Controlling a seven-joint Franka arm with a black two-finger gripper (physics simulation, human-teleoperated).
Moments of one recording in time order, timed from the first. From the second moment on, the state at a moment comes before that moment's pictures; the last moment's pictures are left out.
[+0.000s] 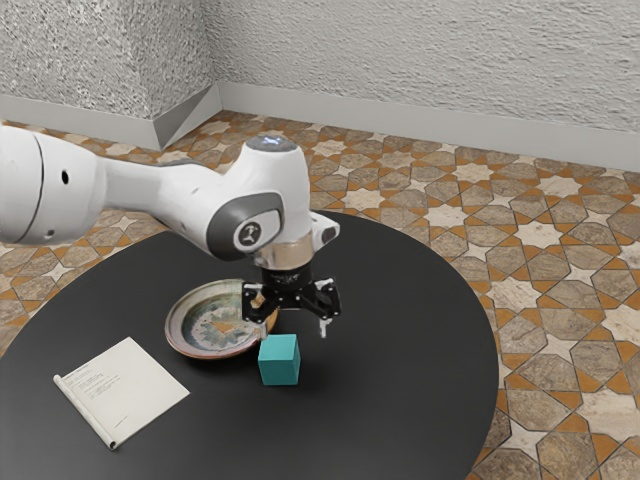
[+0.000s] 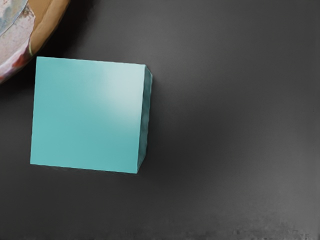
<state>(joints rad) -0.28 0.16 -0.03 -2.04 -0.01 2.14 -0.83</state>
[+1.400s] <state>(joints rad) -0.20 0.15 -0.04 -2.21 -0.03 2.34 -0.76</state>
